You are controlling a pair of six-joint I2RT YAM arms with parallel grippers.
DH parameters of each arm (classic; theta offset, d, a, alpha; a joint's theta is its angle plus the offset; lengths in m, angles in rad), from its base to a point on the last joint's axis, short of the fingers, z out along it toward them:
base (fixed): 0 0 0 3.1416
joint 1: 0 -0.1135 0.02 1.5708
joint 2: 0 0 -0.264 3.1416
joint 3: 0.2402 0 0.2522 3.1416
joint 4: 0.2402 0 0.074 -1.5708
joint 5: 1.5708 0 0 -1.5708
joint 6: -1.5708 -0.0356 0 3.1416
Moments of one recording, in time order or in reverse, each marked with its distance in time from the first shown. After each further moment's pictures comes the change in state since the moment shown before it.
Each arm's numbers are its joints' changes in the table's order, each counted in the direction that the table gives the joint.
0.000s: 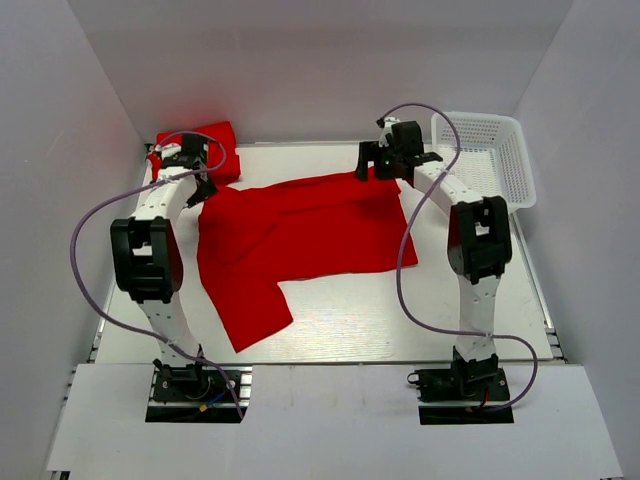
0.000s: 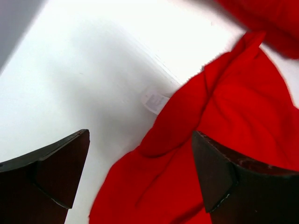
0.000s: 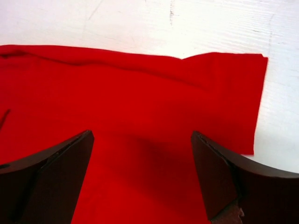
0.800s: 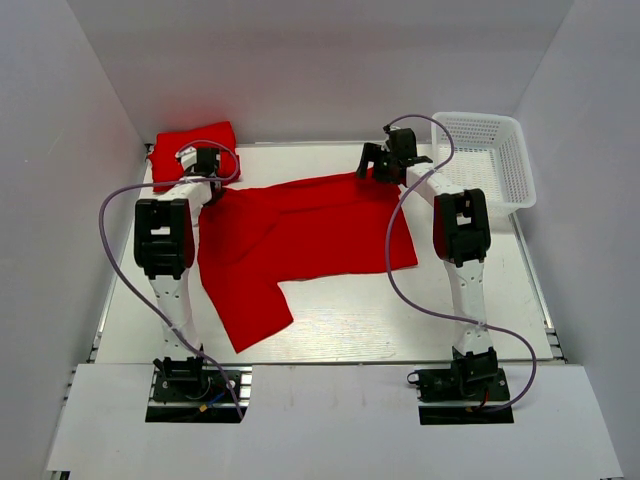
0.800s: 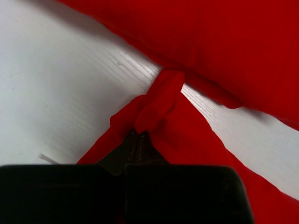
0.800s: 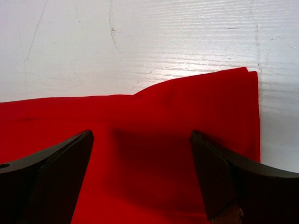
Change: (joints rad) left arm 0.002 0.244 -0.017 -0.455 0.128 0.007; right arm 0.035 0.262 0.188 -0.037 0.048 -0.183
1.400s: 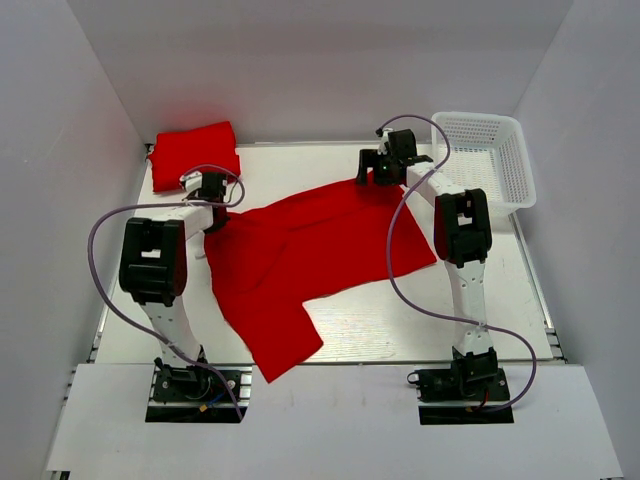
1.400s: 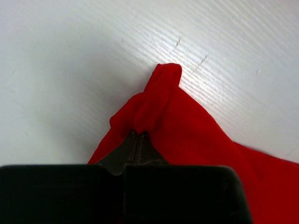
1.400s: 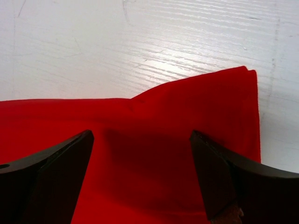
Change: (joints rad) left arm 0.068 -0.291 -0.397 -0.017 -0.044 -0.009; right arm -0.003 -0.019 -0.008 0.068 -0.056 0.177
